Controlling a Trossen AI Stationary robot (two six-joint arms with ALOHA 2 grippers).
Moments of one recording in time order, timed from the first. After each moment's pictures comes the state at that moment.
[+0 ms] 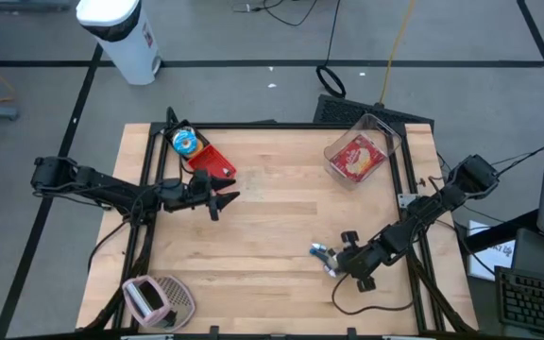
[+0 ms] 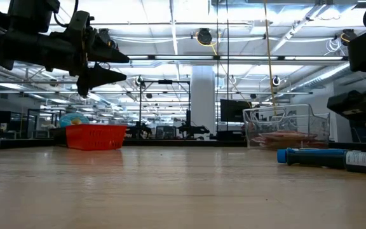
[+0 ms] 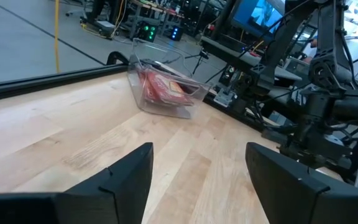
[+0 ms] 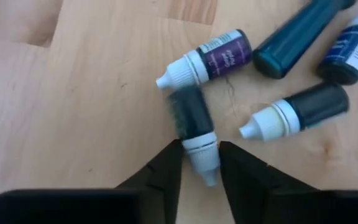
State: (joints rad) left arm -0.02 1.10 0.19 0.83 -0.29 -0.42; right arm 0.65 1.48 0.59 -0.24 0.08 0.43
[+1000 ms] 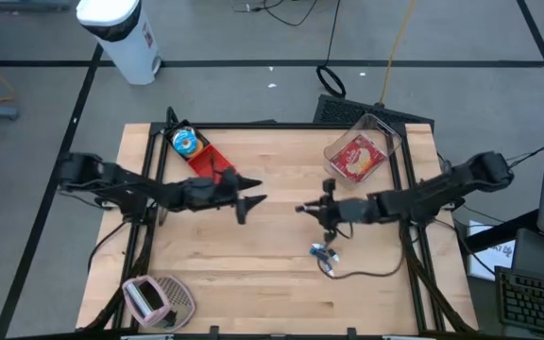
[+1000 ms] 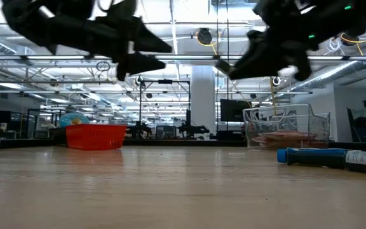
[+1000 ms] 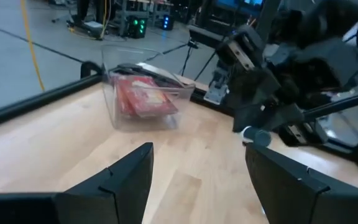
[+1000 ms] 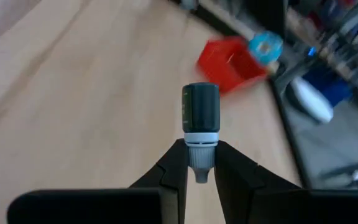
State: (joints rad) left arm -0.04 1.41 0.53 0.77 -0.26 -0.29; right arm 0.22 1.29 0.59 0.23 0.41 -0.41
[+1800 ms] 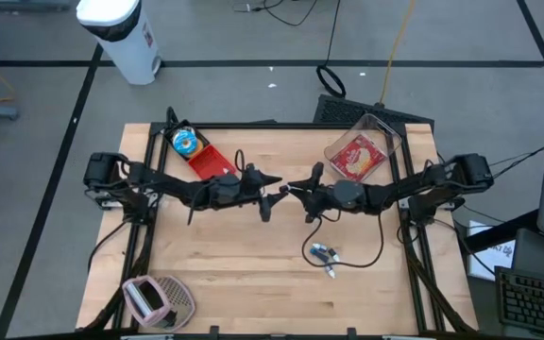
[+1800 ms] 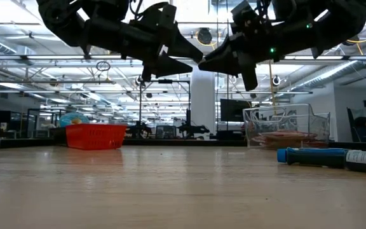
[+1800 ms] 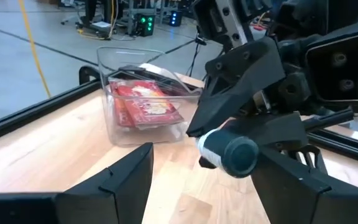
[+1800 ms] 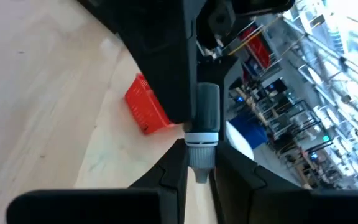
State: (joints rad) left arm -0.01 1.64 0.76 0.74 -0.27 -0.25; right arm 0.05 1.49 0.59 0.76 0.37 -0.79
